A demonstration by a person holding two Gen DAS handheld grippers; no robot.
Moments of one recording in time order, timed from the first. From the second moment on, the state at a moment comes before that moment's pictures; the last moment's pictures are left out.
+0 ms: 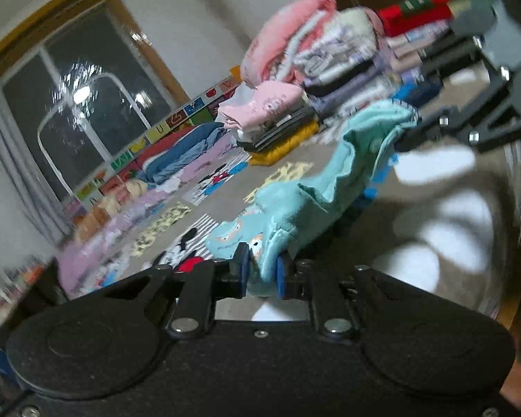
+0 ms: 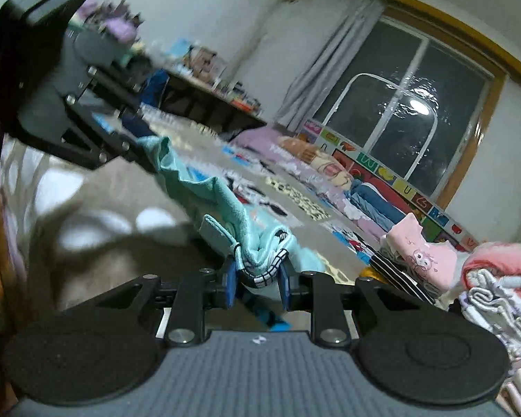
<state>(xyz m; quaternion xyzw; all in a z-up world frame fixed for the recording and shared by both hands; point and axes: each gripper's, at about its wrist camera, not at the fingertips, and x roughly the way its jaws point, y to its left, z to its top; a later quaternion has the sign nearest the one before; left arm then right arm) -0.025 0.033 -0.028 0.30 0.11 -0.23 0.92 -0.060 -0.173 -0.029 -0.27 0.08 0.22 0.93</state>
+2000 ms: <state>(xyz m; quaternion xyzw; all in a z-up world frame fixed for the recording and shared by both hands) 0.210 0.106 -0.038 -0.19 0.19 -0.33 0.90 0.192 -0.272 -0.062 0.25 0.17 0.26 0.92</state>
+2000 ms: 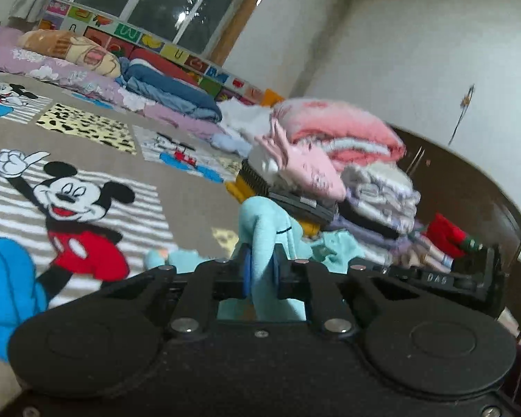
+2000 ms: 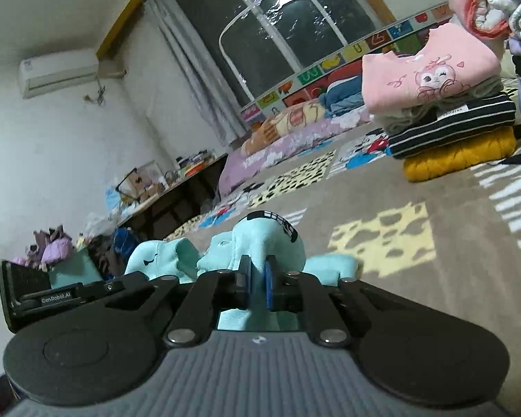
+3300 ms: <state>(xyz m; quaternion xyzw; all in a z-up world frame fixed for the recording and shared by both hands) 0.182 0.086 -0.020 -0.10 0.16 -0.27 0.94 0.192 -0.258 -0.043 0.12 0.14 0.22 0.96</state>
